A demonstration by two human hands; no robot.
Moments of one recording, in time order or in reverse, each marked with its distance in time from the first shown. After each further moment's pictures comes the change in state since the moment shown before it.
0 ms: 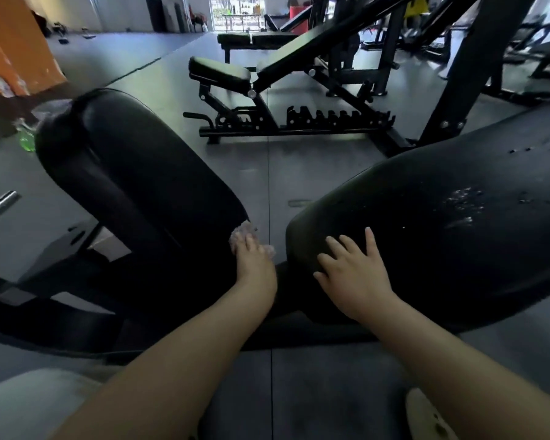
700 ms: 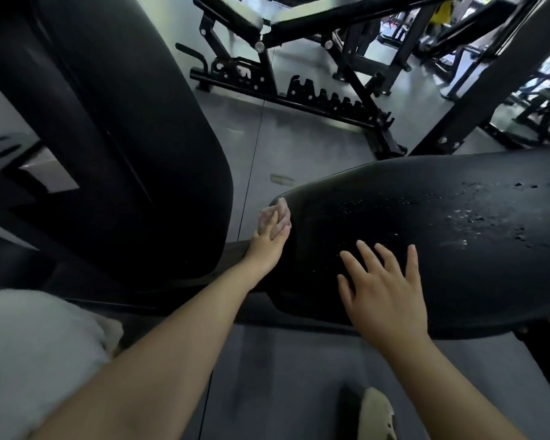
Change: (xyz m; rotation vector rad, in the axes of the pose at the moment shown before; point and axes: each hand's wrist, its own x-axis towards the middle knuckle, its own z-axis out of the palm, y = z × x) left_hand 0.051 0.064 0.021 -2.002 0.154 0.121; right_hand -0.037 0.044 0.023 -0.146 0.187 0.137
